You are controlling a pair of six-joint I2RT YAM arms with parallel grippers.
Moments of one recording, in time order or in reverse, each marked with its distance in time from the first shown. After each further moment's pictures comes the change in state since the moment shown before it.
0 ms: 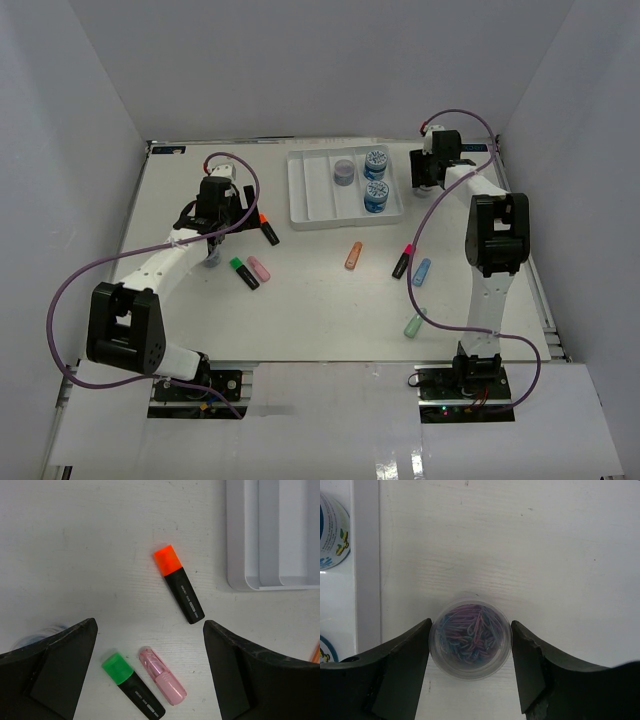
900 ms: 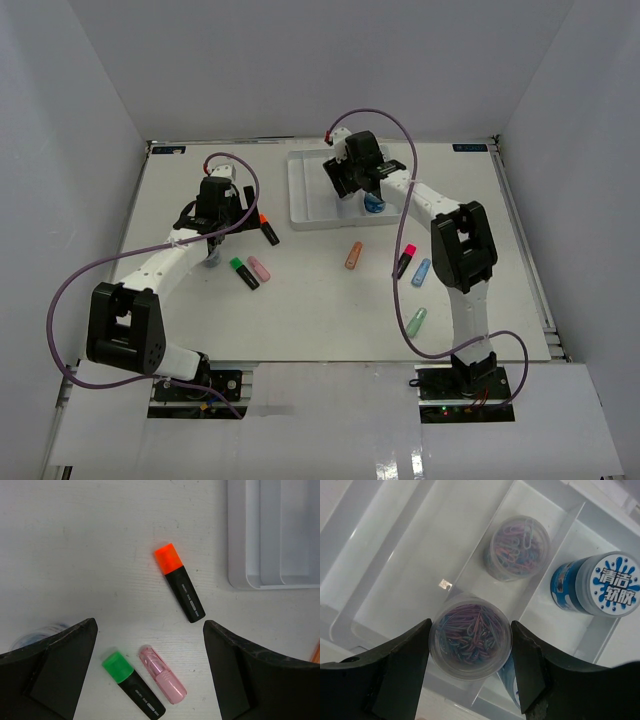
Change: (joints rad) left arm 0.000 0.000 0.000 -0.008 0.000 -0.004; right arm 0.429 -0.078 0.086 -0.067 -0.016 -0.100
